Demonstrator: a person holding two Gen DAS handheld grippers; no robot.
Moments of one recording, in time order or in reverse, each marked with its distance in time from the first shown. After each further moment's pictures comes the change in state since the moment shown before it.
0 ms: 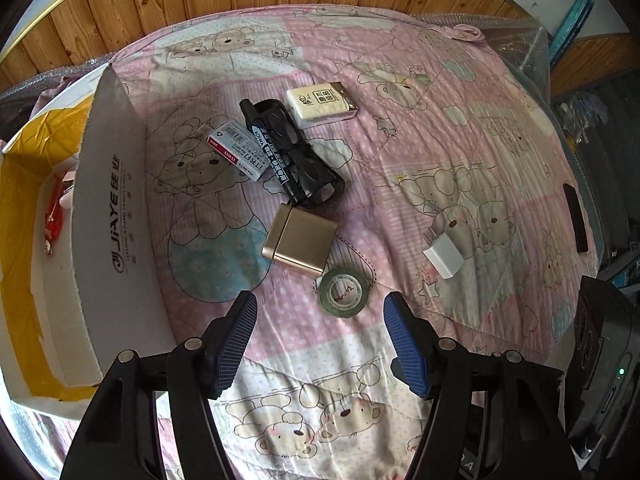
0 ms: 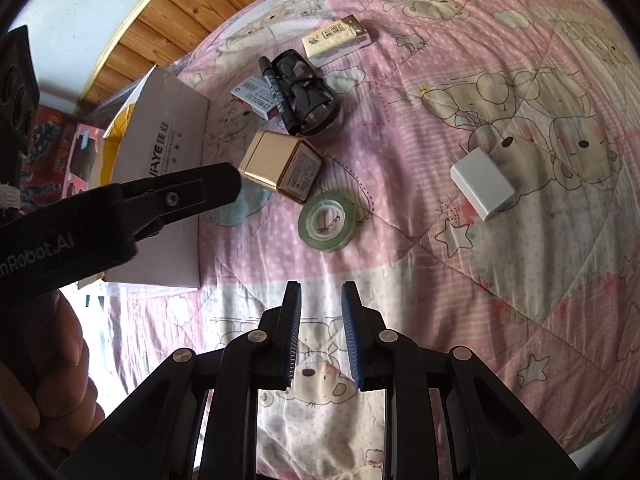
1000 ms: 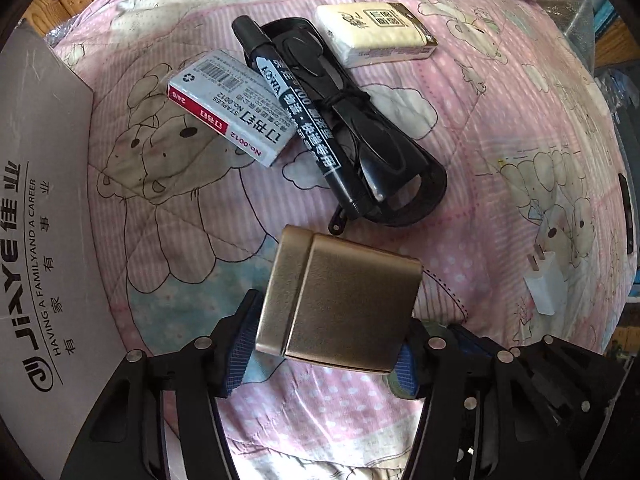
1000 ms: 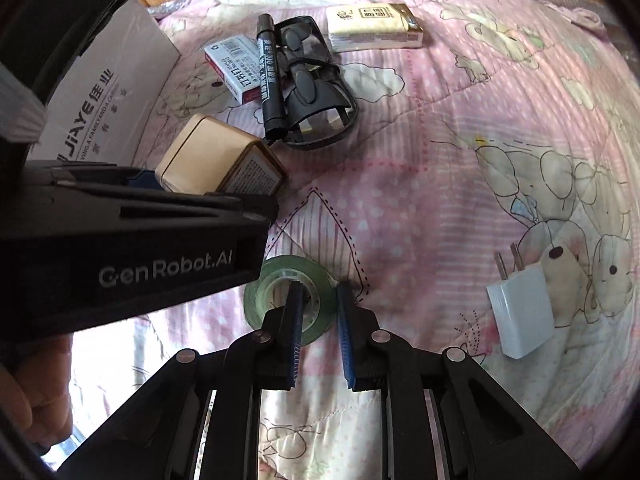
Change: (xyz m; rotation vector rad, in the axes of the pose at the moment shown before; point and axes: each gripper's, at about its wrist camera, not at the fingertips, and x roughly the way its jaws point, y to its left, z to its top) left arm 0.108 0.041 0.033 -0.014 0.154 0.061; right arm 0.079 0.019 0.043 -0.268 0.037 -0.231
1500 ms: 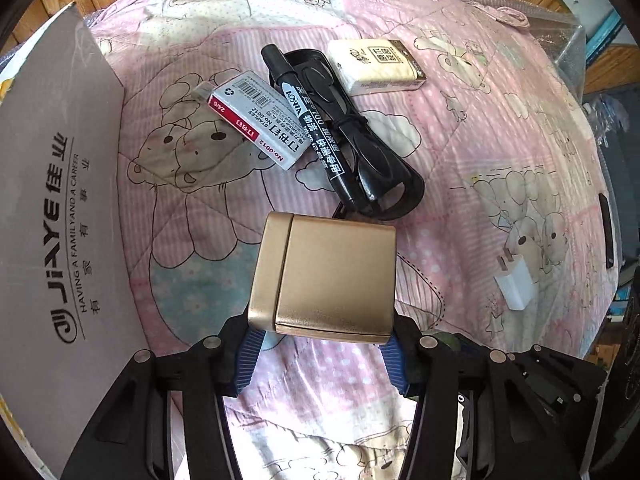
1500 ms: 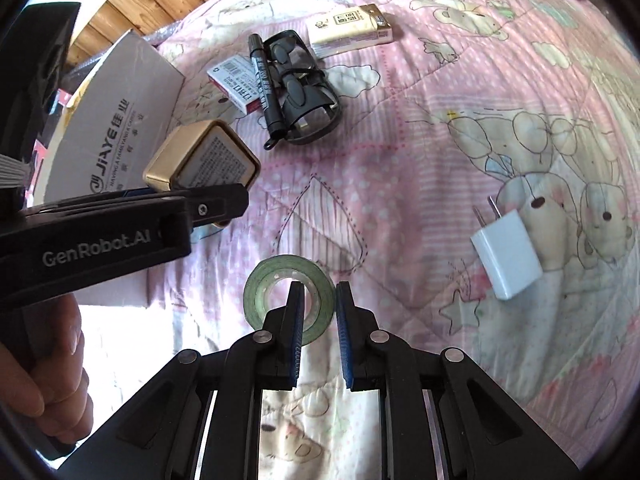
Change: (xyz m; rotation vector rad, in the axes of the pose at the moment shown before) left arm -0.038 0.013 -0.033 -0.054 -0.085 -0.066; right arm -0.040 -0.016 -0.020 0.143 0.008 0.102
